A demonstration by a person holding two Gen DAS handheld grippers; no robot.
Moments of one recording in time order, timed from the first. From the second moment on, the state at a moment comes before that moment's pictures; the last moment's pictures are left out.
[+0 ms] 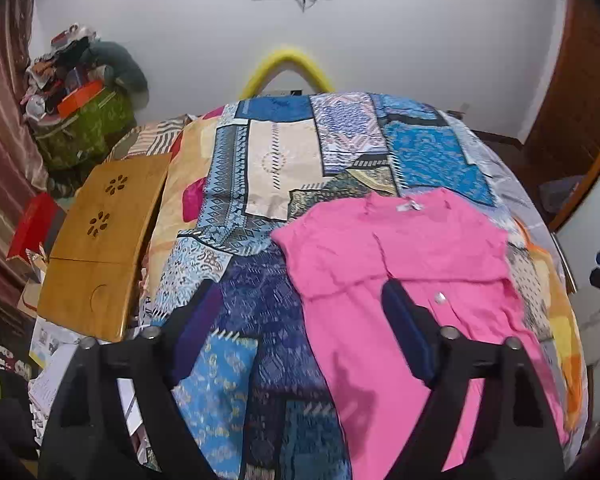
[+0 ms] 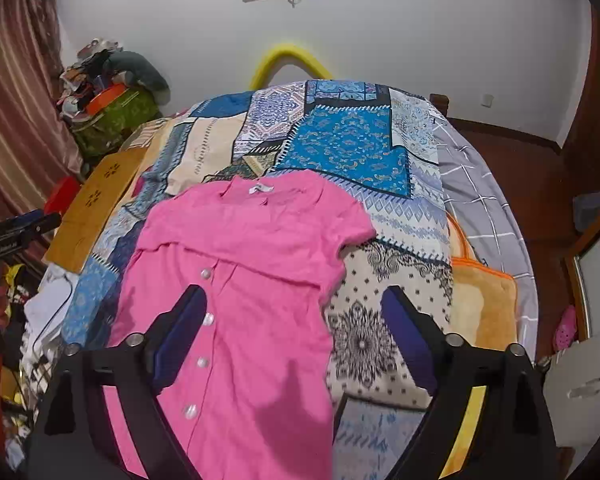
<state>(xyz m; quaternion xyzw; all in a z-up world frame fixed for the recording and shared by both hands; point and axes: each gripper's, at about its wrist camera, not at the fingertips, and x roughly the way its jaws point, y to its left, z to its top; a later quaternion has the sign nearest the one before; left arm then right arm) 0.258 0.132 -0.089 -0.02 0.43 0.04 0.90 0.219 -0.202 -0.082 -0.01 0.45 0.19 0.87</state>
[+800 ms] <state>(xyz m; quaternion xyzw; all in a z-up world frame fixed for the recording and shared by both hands) 0.217 0.099 -0.221 -0.08 0.59 -0.01 0.80 0.187 -0.227 -0.184 0.00 0.56 0.17 0.81</state>
